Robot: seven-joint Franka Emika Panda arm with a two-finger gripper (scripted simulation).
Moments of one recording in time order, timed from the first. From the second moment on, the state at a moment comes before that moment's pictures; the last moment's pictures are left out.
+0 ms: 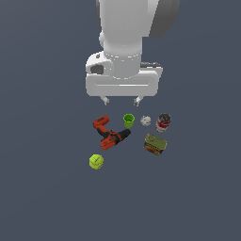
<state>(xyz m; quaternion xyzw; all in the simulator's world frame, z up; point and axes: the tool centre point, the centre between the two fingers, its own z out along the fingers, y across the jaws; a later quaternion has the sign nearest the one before) 0.008 0.004 0.329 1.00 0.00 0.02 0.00</state>
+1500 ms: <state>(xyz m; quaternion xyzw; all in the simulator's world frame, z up) -0.012 0.077 0.252 1.00 0.08 0.00 0.01</state>
